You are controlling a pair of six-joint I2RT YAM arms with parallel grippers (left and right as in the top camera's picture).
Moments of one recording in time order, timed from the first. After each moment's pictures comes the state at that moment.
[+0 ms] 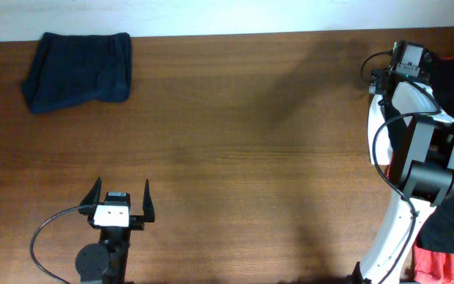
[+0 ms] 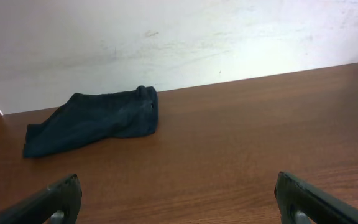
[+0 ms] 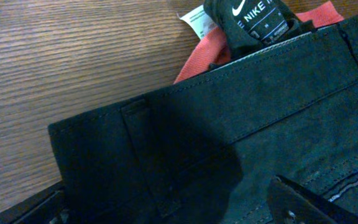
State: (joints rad) left arm 0.05 0.01 0.01 -0.07 0.09 0.13; right arm -0.29 2.34 1.73 -0.24 0.32 -0.15
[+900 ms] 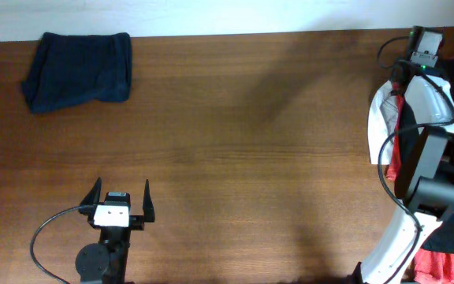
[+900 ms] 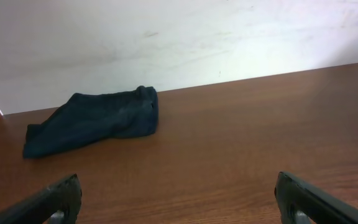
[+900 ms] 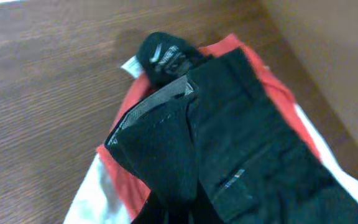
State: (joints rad) left arm 0.05 0.01 0.01 -0.07 0.09 0.13; right arm -0.30 2.18 1.74 -0.34 0.42 -0.04
